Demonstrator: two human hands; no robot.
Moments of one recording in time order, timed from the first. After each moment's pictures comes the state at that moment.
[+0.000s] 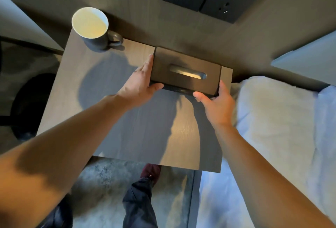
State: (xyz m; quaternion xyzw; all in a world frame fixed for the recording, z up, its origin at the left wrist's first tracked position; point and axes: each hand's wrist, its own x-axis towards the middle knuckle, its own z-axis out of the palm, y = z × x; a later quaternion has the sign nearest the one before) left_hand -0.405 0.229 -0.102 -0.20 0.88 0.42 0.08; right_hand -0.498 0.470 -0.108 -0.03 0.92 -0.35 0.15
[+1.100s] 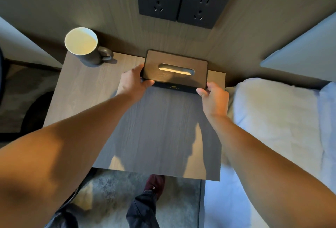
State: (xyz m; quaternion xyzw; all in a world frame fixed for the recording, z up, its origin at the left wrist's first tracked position) left_hand -0.444 0.228 -0.122 -0.29 0.88 0.38 0.01; right_hand -0.540 0.476 -0.117 -0.08 0.95 -0.27 0.14
